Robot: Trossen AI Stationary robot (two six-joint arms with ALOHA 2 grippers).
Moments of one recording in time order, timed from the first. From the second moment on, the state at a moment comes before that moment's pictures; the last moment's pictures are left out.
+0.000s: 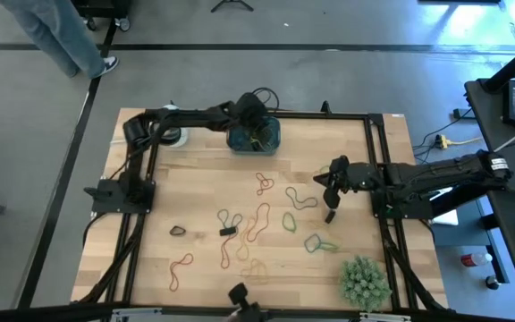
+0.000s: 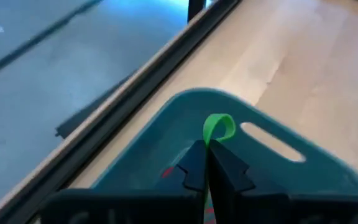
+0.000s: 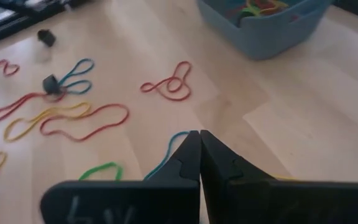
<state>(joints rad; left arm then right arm) 0.55 2.00 1.37 -0.07 0.00 -0.12 0.03 0.82 0.38 -0.13 0.28 0.46</state>
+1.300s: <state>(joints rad) 0.40 1.91 1.49 -0.46 -0.07 -0.24 -0.02 0.82 0.38 -0.14 0.23 0.46</state>
